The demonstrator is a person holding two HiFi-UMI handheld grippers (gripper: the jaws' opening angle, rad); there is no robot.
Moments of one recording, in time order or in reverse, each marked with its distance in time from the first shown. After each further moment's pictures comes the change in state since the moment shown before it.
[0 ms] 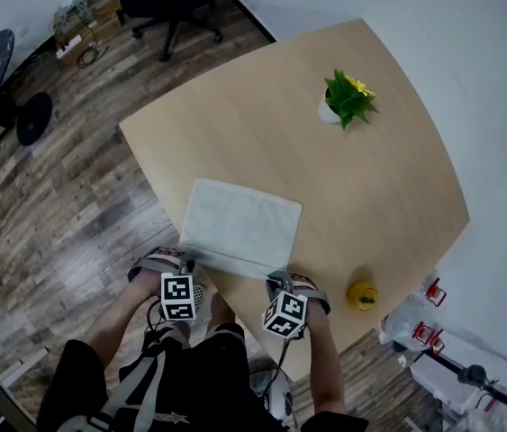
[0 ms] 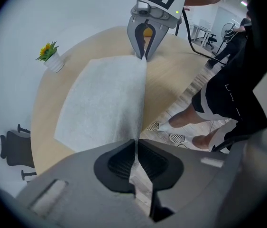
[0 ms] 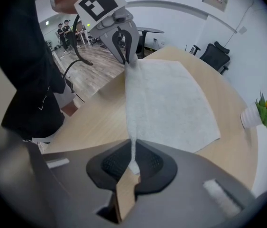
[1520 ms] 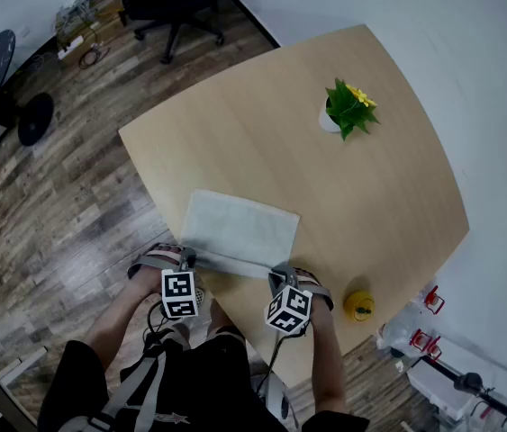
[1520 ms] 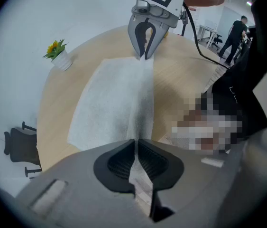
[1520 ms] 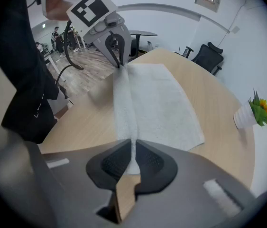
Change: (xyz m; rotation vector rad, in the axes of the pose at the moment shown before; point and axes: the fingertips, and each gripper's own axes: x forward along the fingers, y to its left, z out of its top) left arm -0.004 0.043 0.006 -0.035 0.010 0.046; right arm -0.009 -0.052 0.008 0.036 -0.033 -0.033
